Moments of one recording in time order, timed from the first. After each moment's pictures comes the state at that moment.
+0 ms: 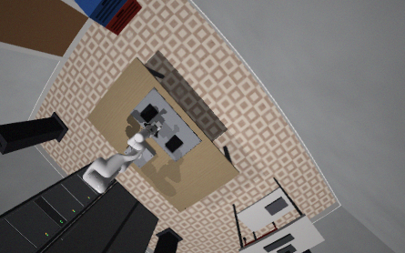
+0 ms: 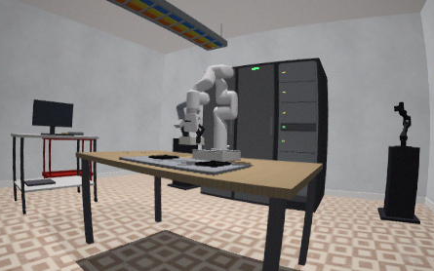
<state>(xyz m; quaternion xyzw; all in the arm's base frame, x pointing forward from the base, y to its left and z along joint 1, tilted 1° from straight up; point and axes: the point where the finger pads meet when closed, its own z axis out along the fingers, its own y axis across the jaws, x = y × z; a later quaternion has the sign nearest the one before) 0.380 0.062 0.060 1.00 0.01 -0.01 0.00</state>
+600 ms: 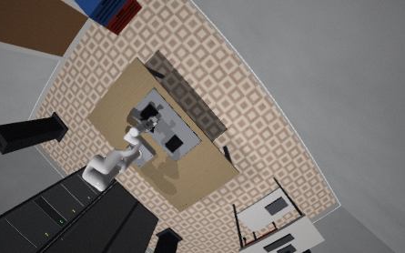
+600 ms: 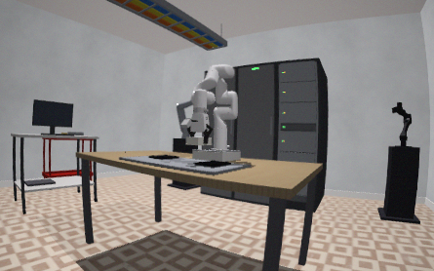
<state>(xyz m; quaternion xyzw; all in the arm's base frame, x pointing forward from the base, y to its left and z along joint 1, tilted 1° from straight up) 0.382 0.116 0.059 1.00 0.01 -0.01 0.00</state>
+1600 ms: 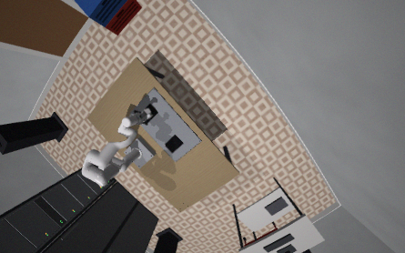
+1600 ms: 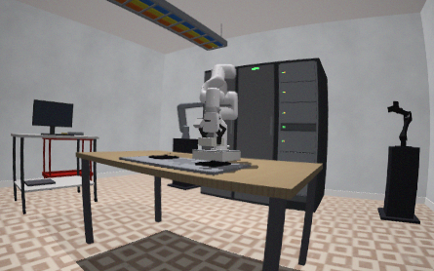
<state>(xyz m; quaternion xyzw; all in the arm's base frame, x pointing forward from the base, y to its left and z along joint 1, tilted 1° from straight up) 0.384 0.202 0.058 1.00 0.01 -0.01 0.00</state>
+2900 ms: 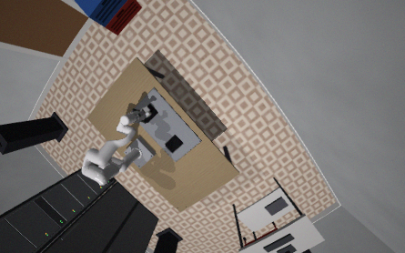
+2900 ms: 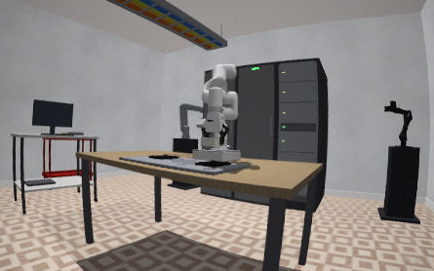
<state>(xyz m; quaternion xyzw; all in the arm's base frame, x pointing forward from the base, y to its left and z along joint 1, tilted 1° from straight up) 0.385 0.220 0.057 1.00 0.01 -0.01 0.00</state>
